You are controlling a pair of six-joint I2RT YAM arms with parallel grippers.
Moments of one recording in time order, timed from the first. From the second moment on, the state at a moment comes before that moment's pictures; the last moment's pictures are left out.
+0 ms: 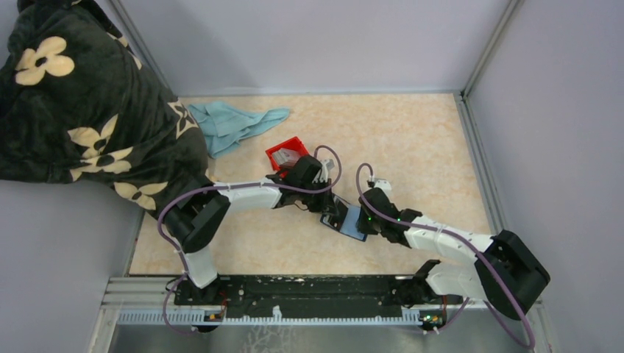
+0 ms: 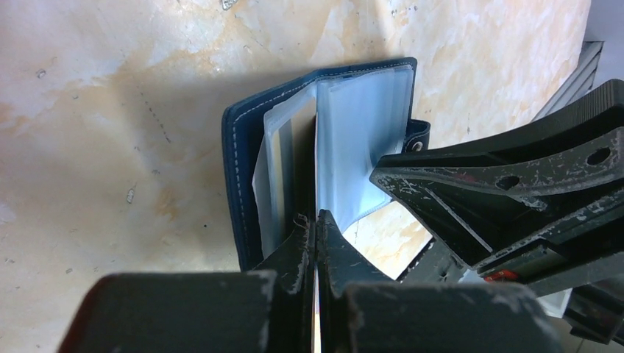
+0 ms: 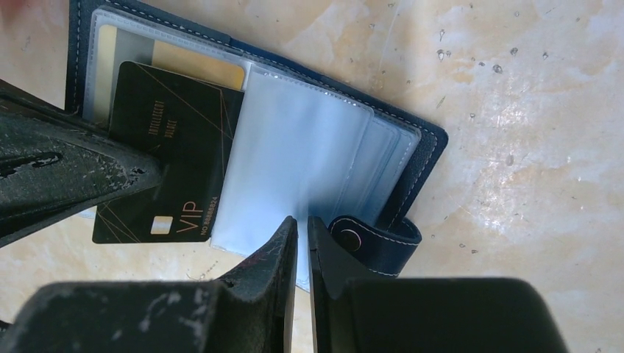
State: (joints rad) left arm -0.83 1.81 1.02 -0.02 0.36 -0.68; right arm 0.74 1.15 0.45 -0.22 0.19 0.75
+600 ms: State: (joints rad) left arm -0.80 1.77 0.96 0.06 0.45 -0.74; right arm 0.73 1.12 0.42 -0.19 0.18 0.76
